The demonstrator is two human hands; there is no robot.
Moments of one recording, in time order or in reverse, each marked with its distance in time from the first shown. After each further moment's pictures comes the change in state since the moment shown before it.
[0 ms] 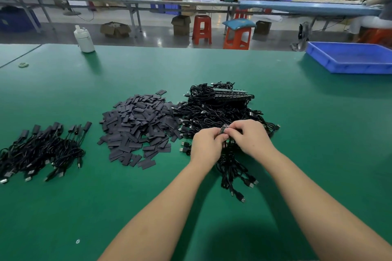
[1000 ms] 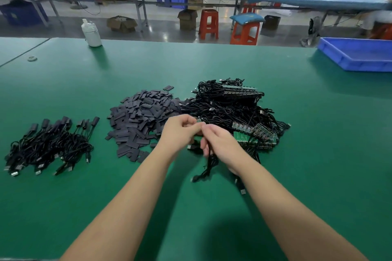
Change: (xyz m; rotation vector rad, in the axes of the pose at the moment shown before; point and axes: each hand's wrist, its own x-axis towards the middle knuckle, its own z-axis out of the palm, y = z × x) left_hand 0.010 -0.030 -0.090 -0.363 -0.037 -0.115; right_hand -0.010 -0.065 0.066 0.867 -0.326 0.189
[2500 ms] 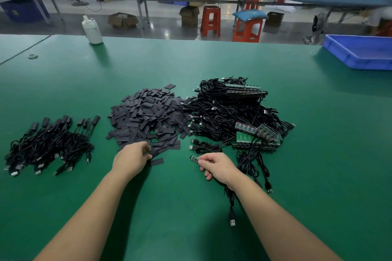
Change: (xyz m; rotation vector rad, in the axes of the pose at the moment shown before) left_hand 0.003 -0.118 -0.106 1.004 0.044 -0.147; right_hand 0.020 0.096 0.004 -0.149 -0.064 0.189
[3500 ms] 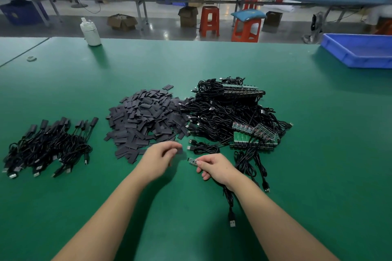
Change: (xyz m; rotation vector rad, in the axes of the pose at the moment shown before) left_hand -0.027 0.063 0.004 -0.515 -0.094 0.289; right_hand -0.005 -0.003 -0.004 0.007 -0.057 -0.016
